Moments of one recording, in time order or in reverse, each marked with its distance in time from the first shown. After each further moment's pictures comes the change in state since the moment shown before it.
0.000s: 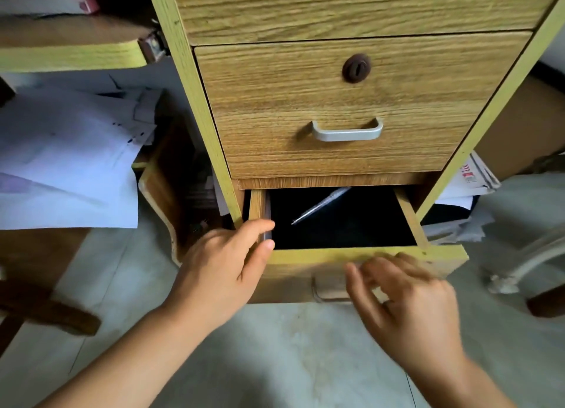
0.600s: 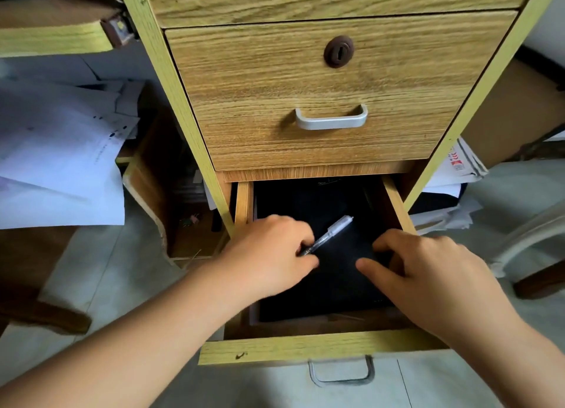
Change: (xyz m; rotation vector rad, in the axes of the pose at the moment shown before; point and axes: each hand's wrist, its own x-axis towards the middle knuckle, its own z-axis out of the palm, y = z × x) left_hand 0.039 0.048 0.020 0.156 -0.481 0.021; right_hand 0.025 0.013 -0.042 -0.227 -0.421 0.151
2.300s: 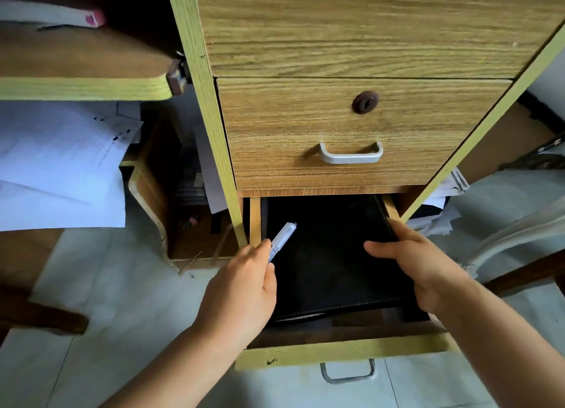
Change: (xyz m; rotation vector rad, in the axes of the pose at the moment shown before) left_hand -0.036 -0.042 0.025 -0.288 0.362 -0.172; right_hand 0.044 0.006 0.013 1.293 -0.342 0.713
